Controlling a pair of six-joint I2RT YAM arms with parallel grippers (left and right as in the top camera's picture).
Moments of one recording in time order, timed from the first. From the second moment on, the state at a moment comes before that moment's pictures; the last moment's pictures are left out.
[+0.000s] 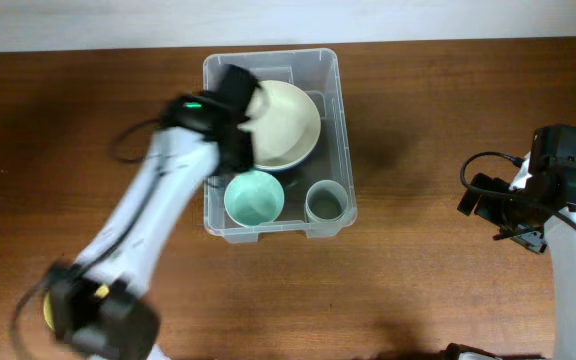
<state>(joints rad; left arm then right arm) -0.35 1.75 1.69 -1.21 -0.14 -0.47 -0.29 1.33 1.21 -1.22 -0.05 0.28</state>
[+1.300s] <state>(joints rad) 0.43 1.45 0.73 -0.71 -0.17 -0.67 -0.29 1.35 1.21 -1.21 -0.05 0.28</state>
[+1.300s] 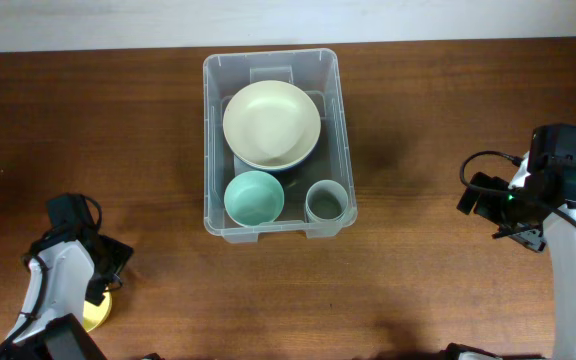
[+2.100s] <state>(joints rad) 0.44 1.45 0.73 -0.67 -0.10 -0.53 -0.29 1.35 1.21 -1.21 -0.05 0.28</state>
